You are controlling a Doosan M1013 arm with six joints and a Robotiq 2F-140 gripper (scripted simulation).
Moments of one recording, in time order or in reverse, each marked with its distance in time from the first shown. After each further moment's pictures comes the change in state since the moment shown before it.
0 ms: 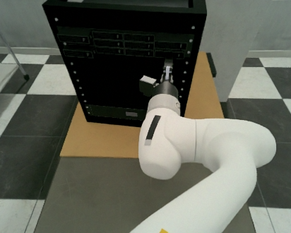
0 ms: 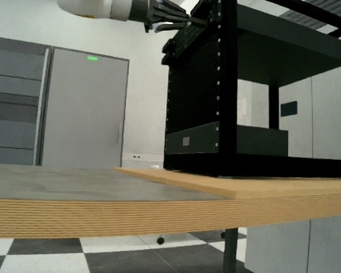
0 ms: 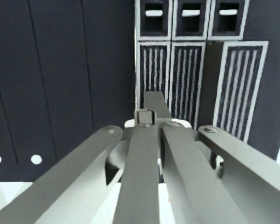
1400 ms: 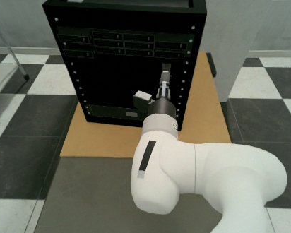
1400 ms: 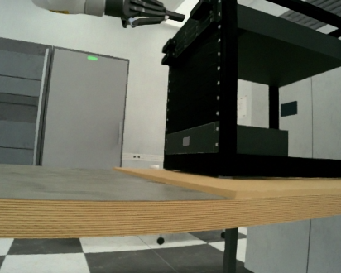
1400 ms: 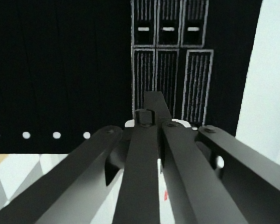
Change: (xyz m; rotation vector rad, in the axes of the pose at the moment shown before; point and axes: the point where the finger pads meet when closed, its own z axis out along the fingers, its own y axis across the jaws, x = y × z) arm 0.006 0.006 -0.073 -0.013 0.007 -0.006
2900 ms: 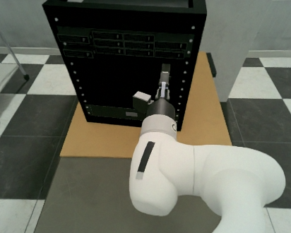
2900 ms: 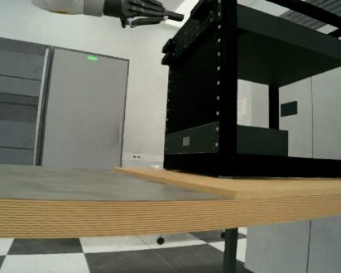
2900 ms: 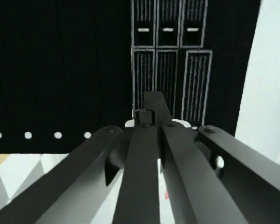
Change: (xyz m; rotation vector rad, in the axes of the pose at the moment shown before) arm 0.001 0.000 -0.003 0.000 -0.005 0.005
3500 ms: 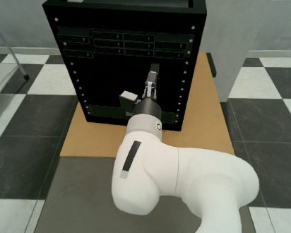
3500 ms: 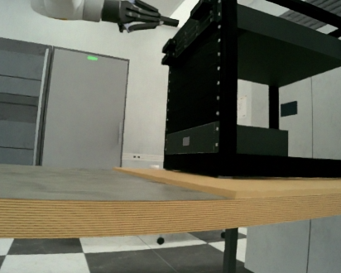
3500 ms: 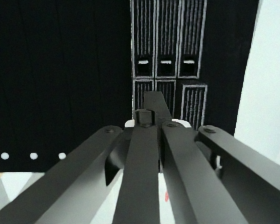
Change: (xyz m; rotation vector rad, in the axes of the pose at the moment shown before) arm 0.037 0.000 -0.003 0.000 0.003 0.001
